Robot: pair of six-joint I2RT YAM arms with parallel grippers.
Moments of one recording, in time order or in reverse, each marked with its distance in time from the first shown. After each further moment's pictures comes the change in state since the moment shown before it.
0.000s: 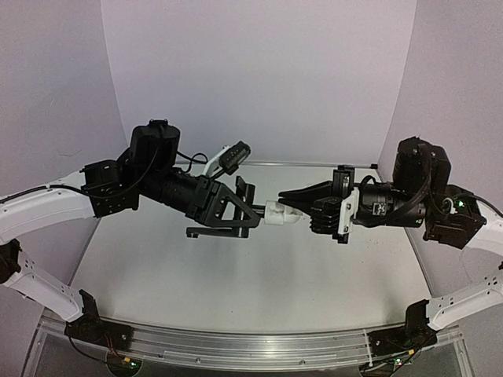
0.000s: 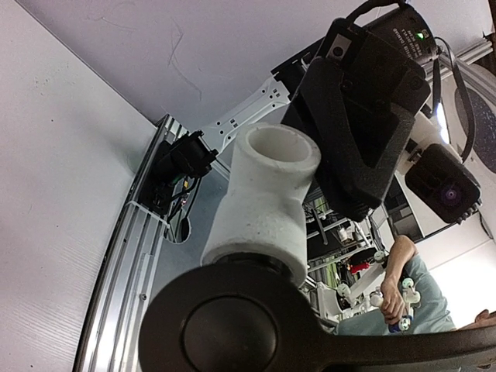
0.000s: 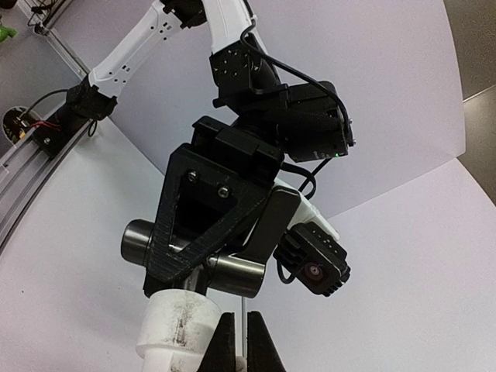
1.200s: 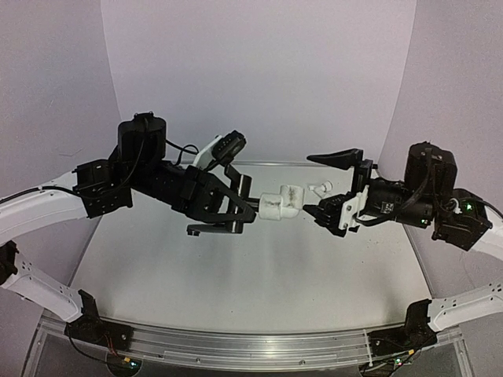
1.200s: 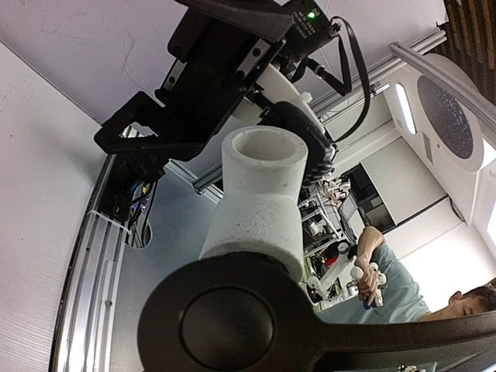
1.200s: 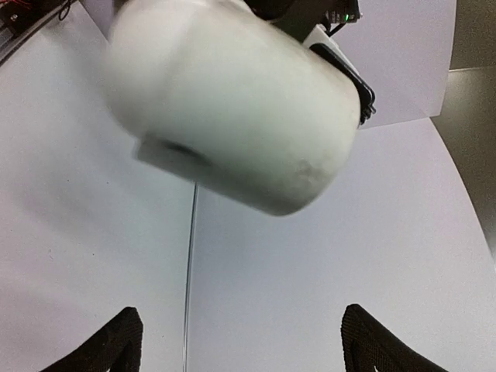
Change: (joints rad) left arm 0.004 -0.037 -0.006 0.093 0.094 -0.075; right arm -0.105 -0.085 -0.074 -0.045 0.163 -0.214
